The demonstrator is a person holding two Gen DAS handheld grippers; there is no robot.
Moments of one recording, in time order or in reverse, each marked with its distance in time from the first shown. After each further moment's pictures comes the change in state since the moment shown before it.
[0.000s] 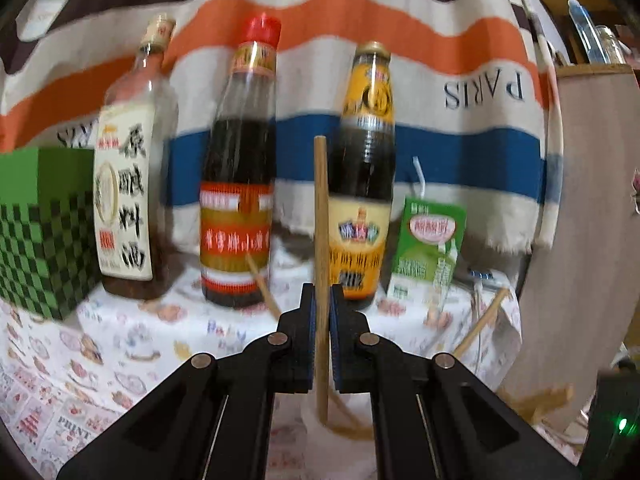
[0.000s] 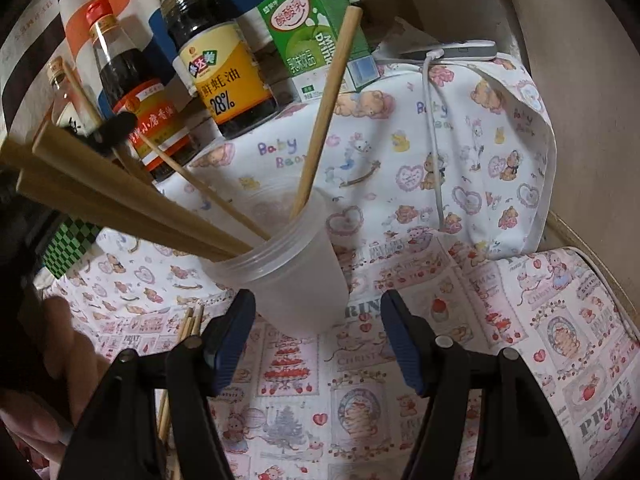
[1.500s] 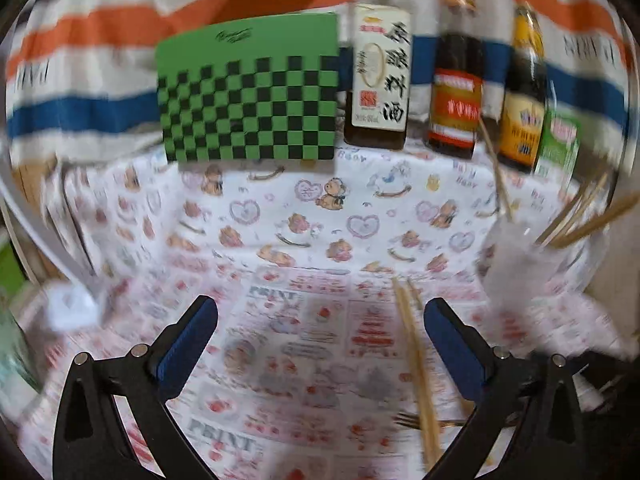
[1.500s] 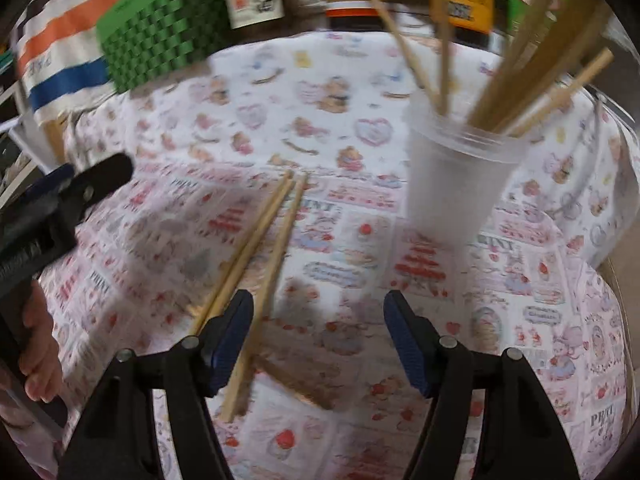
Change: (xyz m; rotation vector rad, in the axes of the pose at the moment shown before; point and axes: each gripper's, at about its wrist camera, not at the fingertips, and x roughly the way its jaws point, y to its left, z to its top) left arm -0.117 0.134 -0.058 -0.089 0.310 0.360; right arm 0.012 0.108 -0.077 -0.440 0.285 0.094
